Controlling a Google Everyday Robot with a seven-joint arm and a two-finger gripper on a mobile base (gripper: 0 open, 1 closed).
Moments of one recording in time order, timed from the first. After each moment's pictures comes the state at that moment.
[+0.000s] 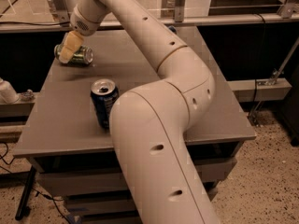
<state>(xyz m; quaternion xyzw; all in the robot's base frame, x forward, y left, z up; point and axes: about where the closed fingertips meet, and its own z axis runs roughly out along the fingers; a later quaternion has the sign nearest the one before) 0.770 0.248 0.888 -0.63 0.69 0.17 0.30</state>
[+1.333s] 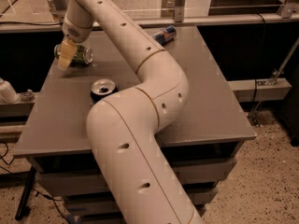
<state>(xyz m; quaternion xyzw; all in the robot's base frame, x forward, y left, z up) 0.766 0.270 0.852 -0.66 0.70 0.15 0.24</state>
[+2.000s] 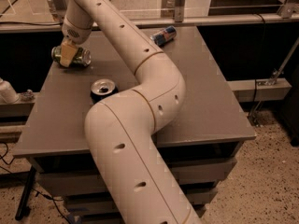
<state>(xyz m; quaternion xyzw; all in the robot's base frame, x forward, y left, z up) 0.767 0.270 0.846 -0.65 0.71 0.15 0.23</state>
